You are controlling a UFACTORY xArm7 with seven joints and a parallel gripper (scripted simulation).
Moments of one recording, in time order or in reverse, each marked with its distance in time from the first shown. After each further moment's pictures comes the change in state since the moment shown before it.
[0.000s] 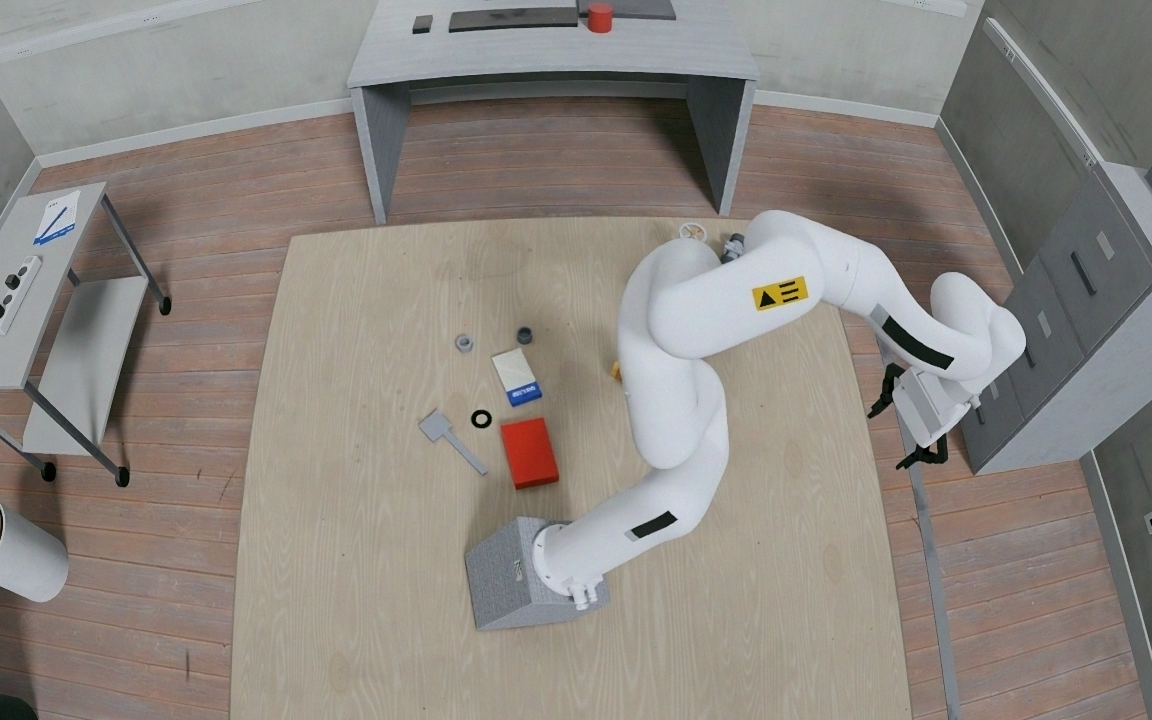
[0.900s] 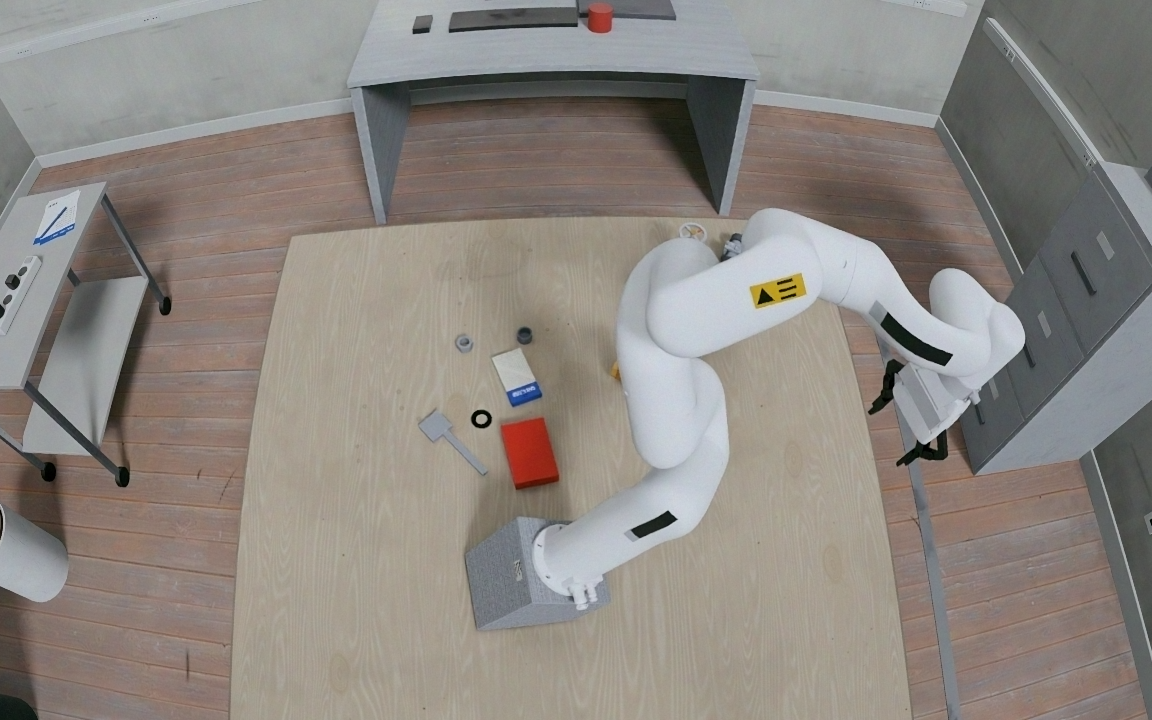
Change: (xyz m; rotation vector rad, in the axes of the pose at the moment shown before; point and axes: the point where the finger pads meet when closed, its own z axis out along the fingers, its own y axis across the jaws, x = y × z) arm -0.003 0.004 -0.003 0.004 -0.010 0.021
